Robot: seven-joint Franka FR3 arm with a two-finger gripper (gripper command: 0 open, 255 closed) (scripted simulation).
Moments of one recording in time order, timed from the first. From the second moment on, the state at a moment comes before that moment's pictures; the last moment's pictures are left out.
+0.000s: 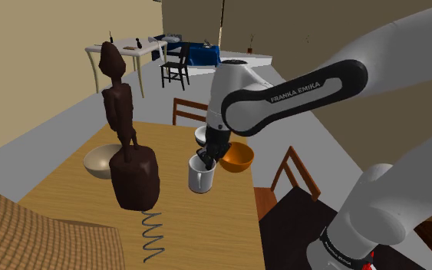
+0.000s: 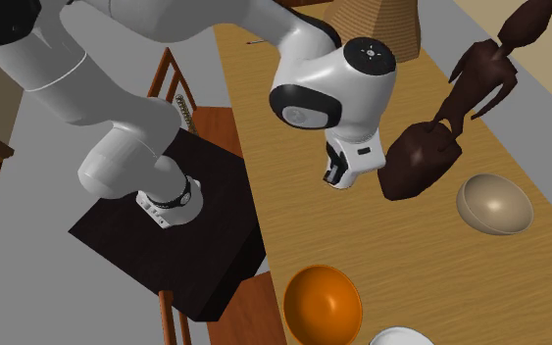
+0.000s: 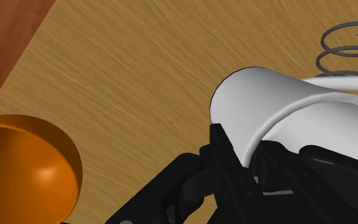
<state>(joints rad) 0.07 -0.31 0.35 -2.45 0.19 2.23 0.34</state>
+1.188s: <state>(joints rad) -0.08 -0.28 0.10 -2.35 0.11 2.13 0.00</state>
